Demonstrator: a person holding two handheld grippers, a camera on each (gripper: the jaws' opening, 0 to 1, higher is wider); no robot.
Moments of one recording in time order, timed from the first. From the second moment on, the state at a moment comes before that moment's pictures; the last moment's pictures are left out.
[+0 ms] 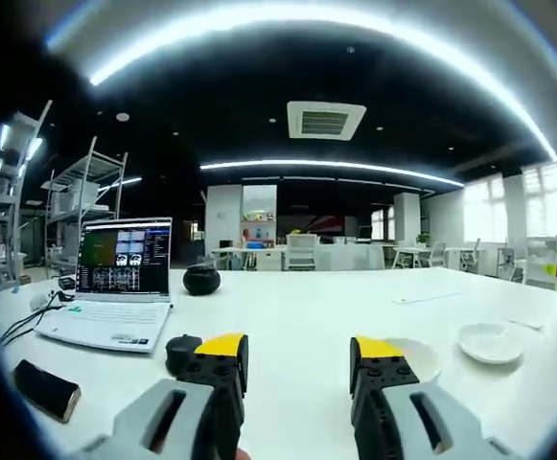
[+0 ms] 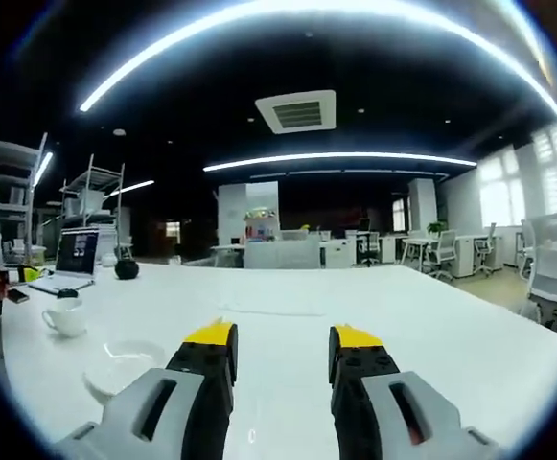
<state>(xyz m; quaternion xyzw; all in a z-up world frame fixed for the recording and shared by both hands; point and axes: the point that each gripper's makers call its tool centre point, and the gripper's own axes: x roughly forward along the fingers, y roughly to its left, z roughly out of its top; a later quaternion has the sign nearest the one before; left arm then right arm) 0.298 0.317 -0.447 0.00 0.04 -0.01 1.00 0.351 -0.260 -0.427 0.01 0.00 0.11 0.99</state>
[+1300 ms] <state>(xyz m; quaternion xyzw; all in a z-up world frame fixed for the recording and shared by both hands) 0.327 0.298 -0.447 0.01 0.18 -0.11 0.98 0.410 -0.053 -0.383 -0.01 0.10 0.35 0.93</state>
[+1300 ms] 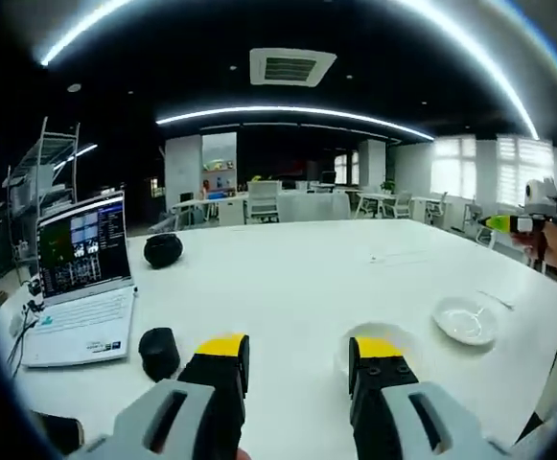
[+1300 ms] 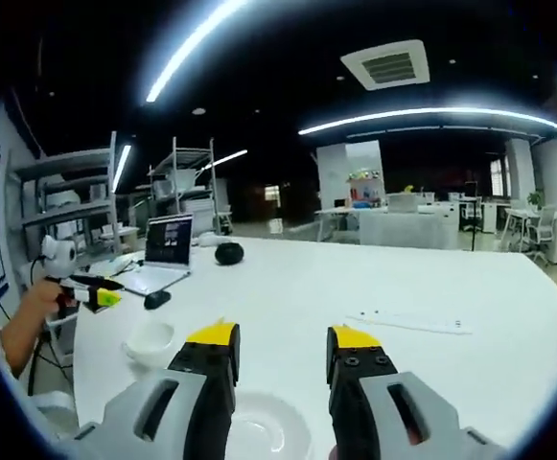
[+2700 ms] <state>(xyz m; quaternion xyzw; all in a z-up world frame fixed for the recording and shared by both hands) 0.353 0.242 -0.503 0.07 0.38 -0.19 0.90 0.376 0.154 -0.475 -0.19 0.37 0.49 0.77</state>
